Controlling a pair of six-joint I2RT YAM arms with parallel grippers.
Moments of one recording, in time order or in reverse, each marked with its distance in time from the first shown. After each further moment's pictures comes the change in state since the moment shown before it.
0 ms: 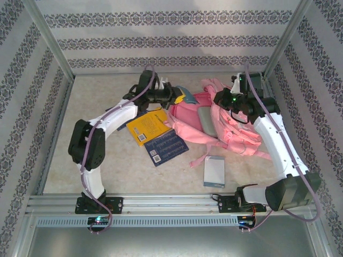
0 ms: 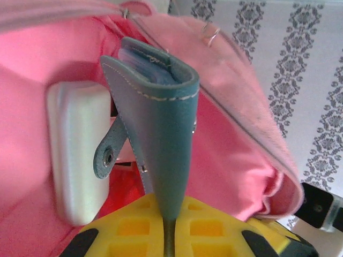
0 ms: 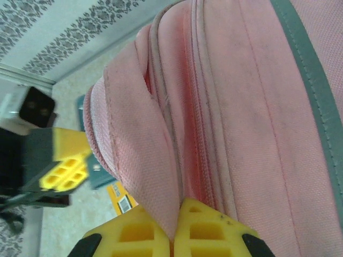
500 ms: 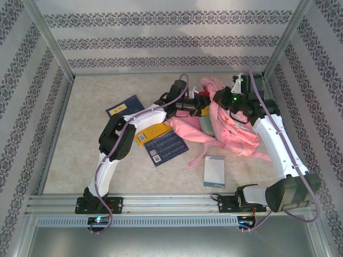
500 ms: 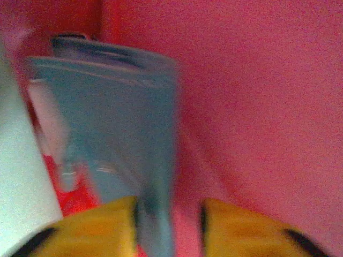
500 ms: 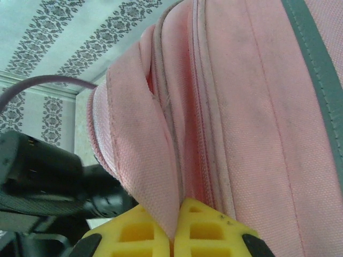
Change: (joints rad) left arm -0.187 0.337 0.249 0.189 0.090 -0.053; right arm -0.010 -0.009 -0.039 0.079 -0.053 0.089
